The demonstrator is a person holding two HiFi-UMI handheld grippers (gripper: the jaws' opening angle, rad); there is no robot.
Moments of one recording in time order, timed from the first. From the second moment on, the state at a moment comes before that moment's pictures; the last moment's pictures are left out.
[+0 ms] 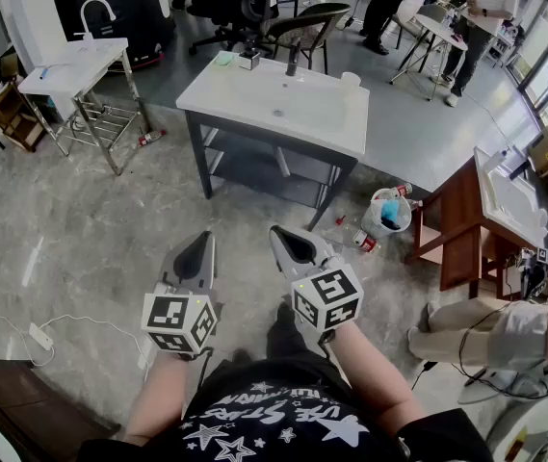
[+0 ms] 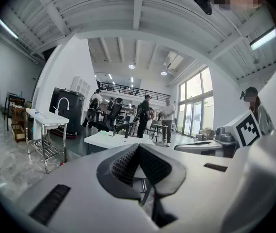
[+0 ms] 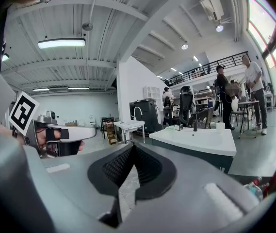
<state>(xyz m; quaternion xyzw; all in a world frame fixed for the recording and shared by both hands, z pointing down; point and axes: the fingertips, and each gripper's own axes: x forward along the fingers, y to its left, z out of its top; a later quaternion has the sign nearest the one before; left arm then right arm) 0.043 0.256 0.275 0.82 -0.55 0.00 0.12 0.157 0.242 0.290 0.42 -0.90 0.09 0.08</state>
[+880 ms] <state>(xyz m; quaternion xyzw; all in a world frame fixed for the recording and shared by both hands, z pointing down) 0.031 0.286 0.274 0.83 -0.55 -0.02 0.11 0.161 0.259 0.279 0.44 -0.89 0.12 0.01</state>
